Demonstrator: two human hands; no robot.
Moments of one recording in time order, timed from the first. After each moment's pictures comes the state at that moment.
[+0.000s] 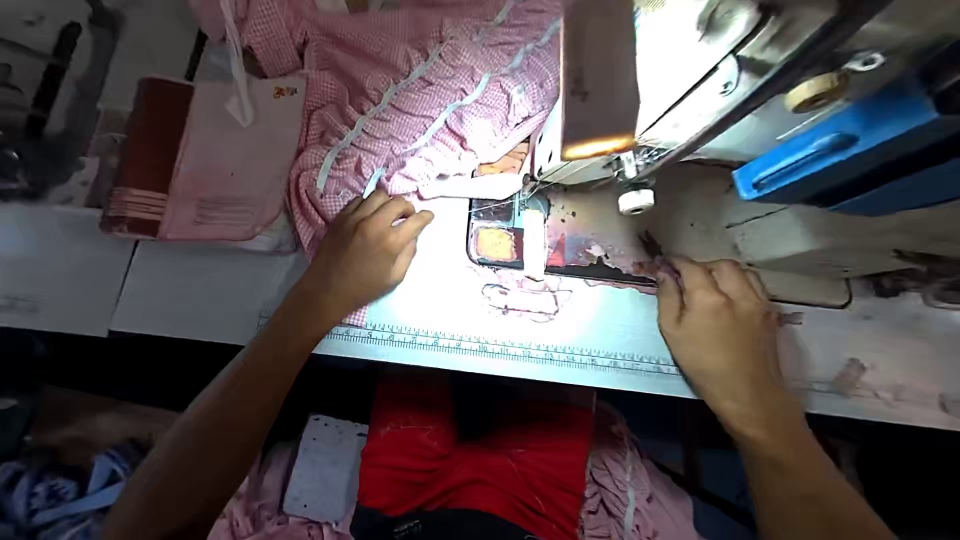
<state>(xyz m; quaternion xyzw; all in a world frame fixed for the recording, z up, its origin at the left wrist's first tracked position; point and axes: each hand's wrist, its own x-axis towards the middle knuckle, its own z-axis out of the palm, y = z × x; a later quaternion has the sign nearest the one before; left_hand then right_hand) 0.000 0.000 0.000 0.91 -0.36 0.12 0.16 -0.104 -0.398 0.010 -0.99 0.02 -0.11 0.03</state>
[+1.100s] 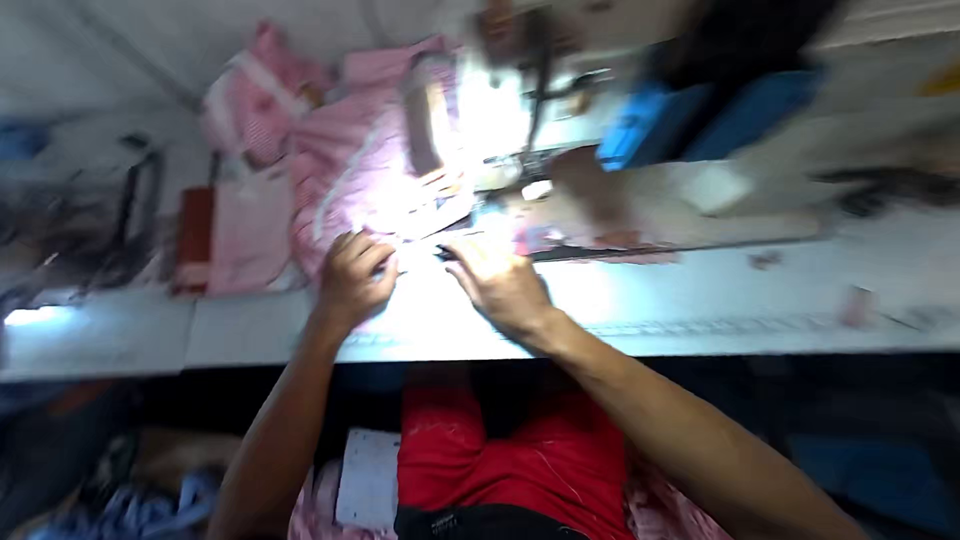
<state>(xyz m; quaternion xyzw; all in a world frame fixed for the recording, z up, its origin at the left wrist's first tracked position) -0.006 0.004 -0.020 0.88 -0.33 0.25 0.24 -0.063 -0.246 -0.017 -0.94 -0.19 -0.16 0.22</state>
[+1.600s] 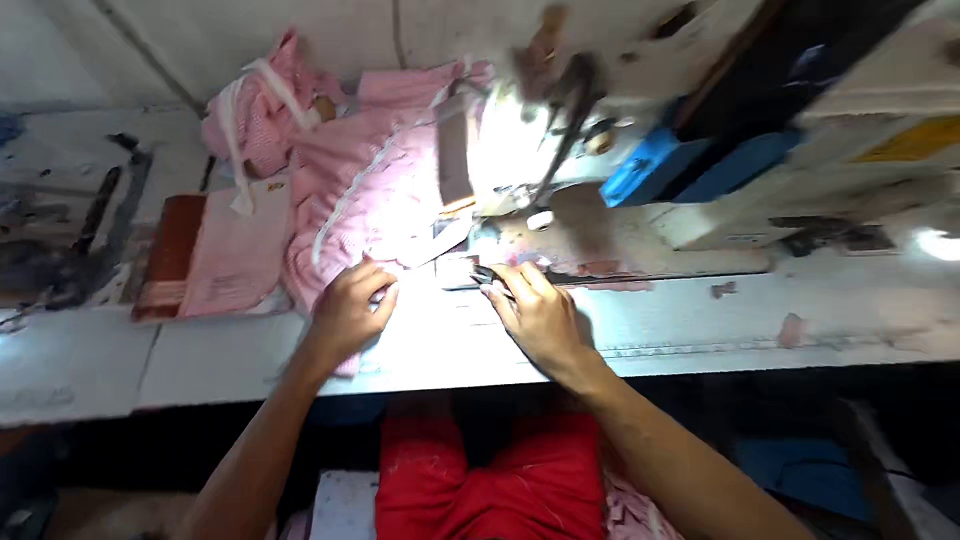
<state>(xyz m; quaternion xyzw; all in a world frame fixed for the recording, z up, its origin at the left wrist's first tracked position) -0.016 0.005 -0.012 0.90 -0.31 0.12 0.29 -0.082 -0.286 -0.018 -0.96 -0.07 -0.18 0.20</state>
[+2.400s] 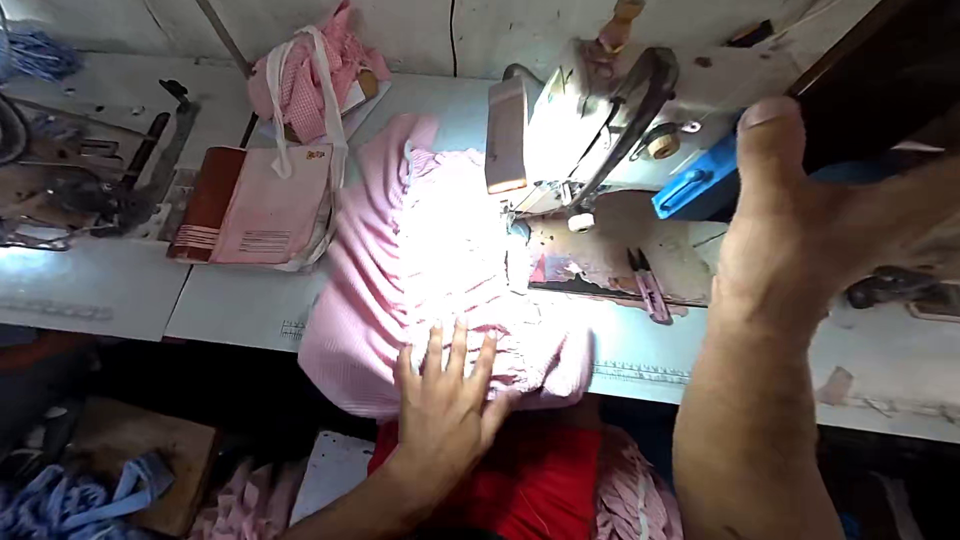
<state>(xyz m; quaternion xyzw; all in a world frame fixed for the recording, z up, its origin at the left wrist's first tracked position) -0.176 -0.103 0.001 0.98 -0.17 0.07 0.10 -0.043 -0.348 0.117 -0.81 0.16 -0.45 0.34</state>
